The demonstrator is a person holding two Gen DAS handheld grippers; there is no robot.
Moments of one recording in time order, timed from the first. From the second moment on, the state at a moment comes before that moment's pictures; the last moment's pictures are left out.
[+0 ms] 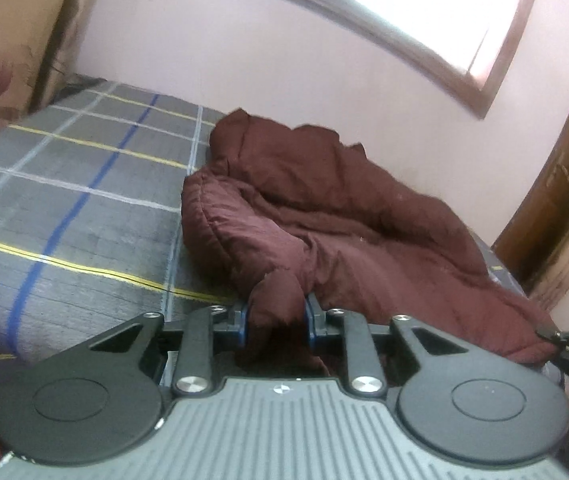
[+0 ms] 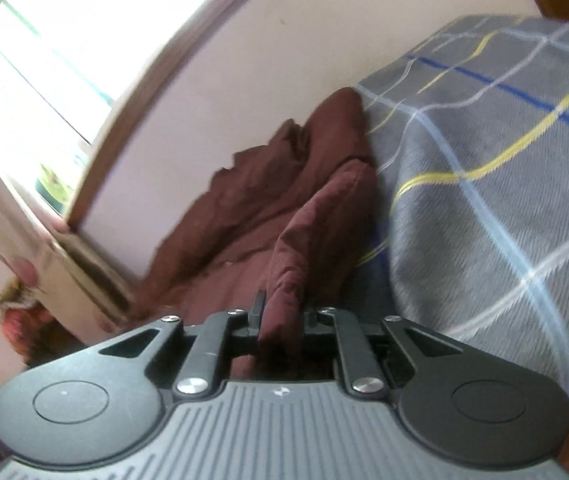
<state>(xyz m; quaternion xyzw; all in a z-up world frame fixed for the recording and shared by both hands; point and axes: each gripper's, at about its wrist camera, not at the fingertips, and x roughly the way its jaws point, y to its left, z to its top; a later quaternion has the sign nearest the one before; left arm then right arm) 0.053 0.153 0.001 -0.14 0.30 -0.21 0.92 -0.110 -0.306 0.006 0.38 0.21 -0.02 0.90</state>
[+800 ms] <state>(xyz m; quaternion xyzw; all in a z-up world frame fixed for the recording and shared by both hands) 0.285 0.081 0.107 -0.17 0.15 -0.11 0.97 0.087 -0.406 0.077 0.52 0.08 -0.03 0.85</state>
